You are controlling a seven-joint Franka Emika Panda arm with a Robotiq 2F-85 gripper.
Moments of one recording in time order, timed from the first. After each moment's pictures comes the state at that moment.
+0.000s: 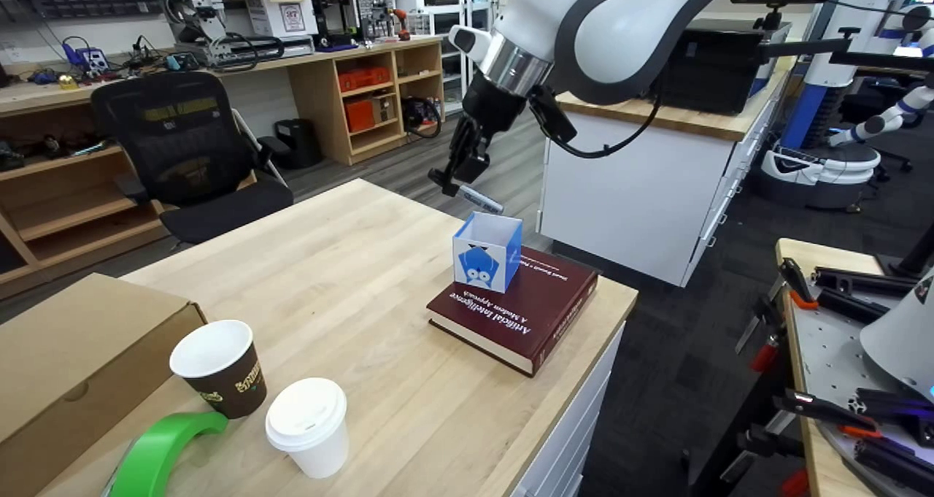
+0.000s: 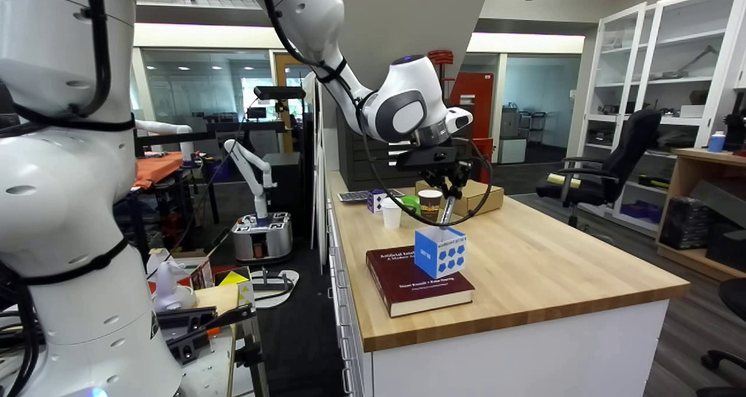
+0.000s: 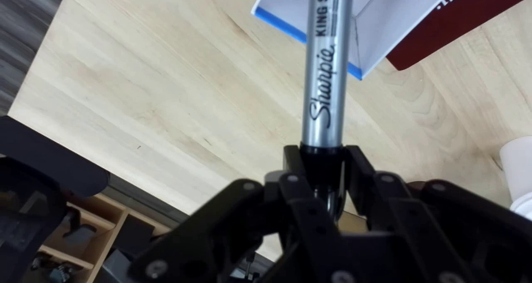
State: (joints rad) arm 0.00 0.25 0.20 -2.15 0.03 2.92 -0.50
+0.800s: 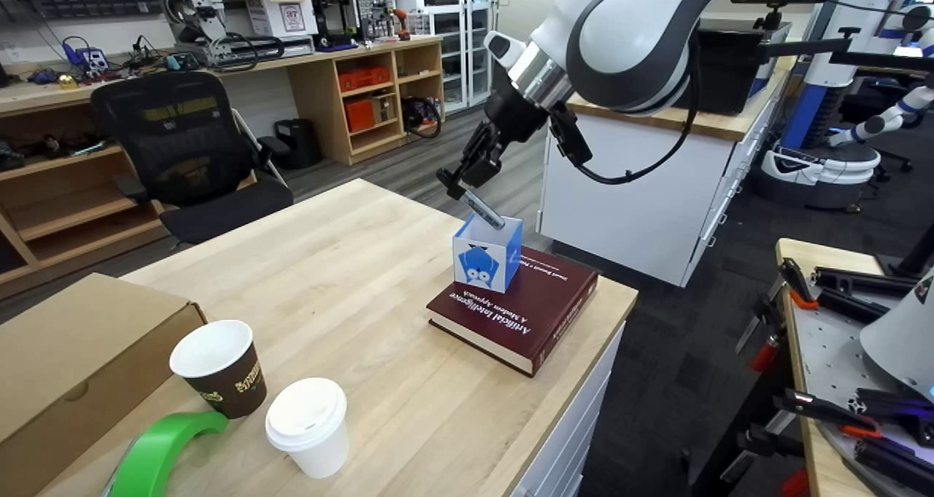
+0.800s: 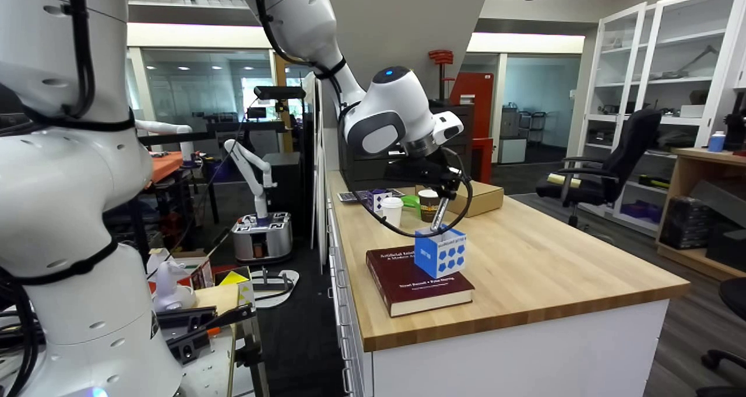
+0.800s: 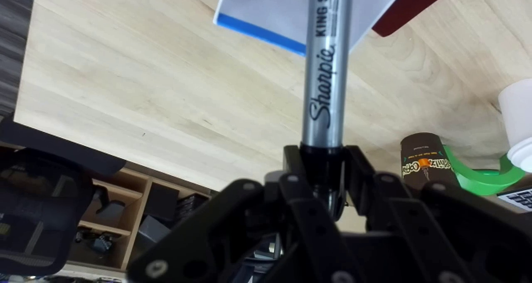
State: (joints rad) arm -0.24 0.24 0.50 -2.28 0.42 3.16 -0.74
